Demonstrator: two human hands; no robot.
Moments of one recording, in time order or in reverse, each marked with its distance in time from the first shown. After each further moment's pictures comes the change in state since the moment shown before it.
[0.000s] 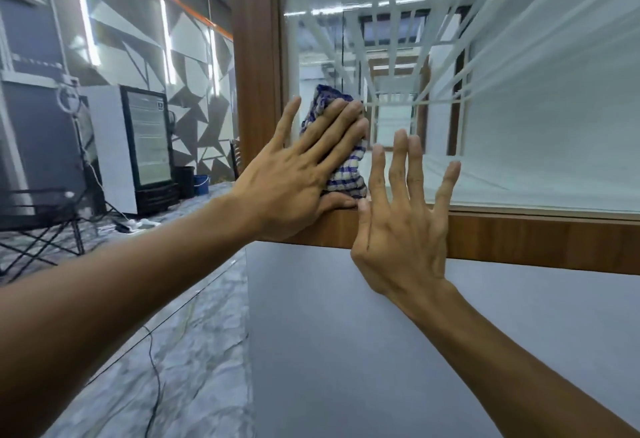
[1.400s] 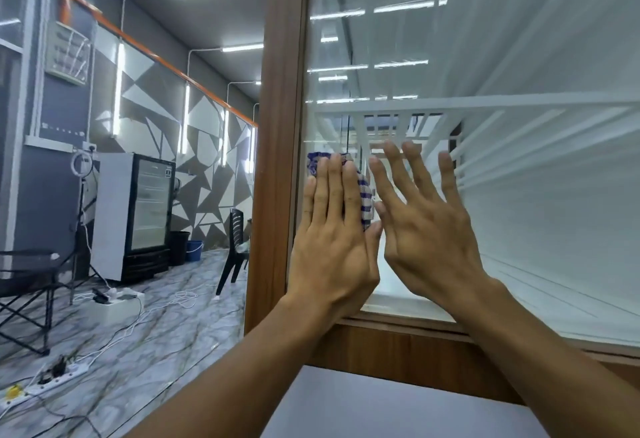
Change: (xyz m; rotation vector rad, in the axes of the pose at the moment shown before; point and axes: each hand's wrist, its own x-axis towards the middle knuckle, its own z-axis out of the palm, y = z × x) left_hand 0.067 0.024 0.016 -0.329 0.436 -0.529; right_hand 0.127 0.037 -0.017 -0.161 0.142 -0.316
